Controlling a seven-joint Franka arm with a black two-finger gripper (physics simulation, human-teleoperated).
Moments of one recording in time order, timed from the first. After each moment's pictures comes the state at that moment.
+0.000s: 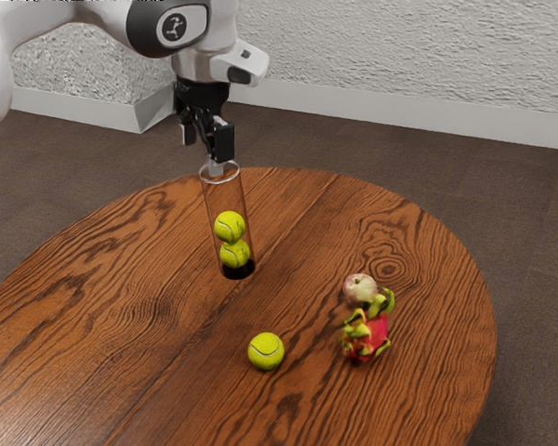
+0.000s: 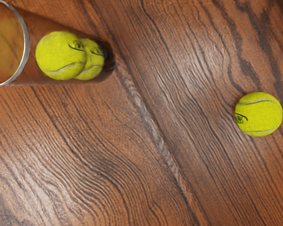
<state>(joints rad) -0.05 0.15 -0.22 -1.41 0.25 1.50 0.24</state>
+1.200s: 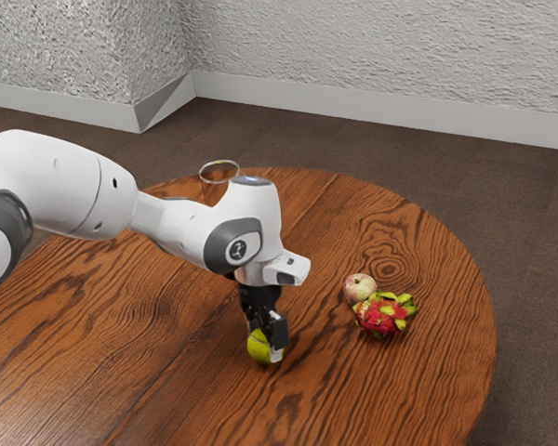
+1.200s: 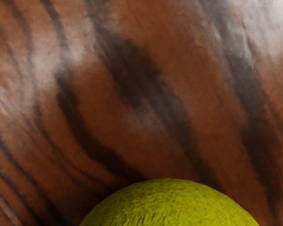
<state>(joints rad) -0.07 0.46 -0.19 -1.92 -0.03 2.20 0.33</state>
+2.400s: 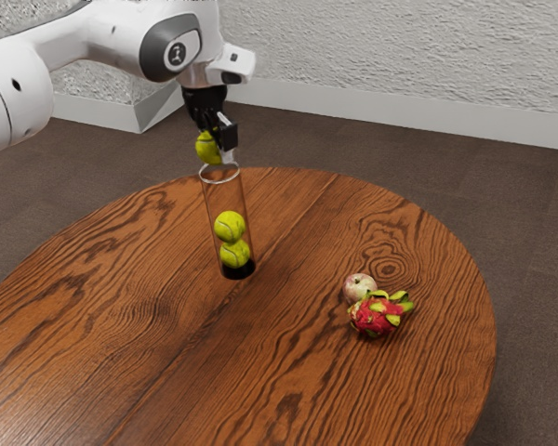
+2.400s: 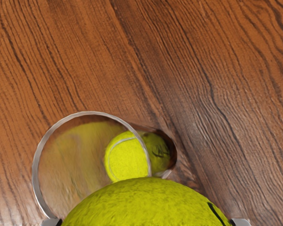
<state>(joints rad) 0.02 0.37 -0.10 -1.29 0.19 1.81 0.33</state>
